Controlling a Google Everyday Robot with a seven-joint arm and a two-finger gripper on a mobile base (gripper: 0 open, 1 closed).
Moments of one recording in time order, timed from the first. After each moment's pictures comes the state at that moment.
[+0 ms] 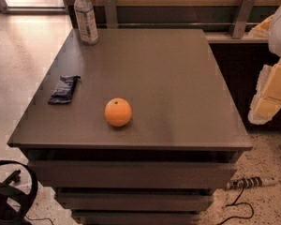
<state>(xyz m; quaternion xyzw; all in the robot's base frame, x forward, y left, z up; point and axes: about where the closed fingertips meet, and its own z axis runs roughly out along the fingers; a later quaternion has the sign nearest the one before) 0.438 -0.214 0.985 -0.60 0.78 -0.04 0.17</state>
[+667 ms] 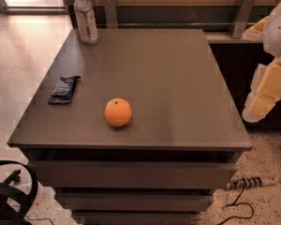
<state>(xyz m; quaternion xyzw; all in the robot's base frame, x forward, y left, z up) 0.446 -0.207 0.980 -0.61 0.77 -0.02 0.19</state>
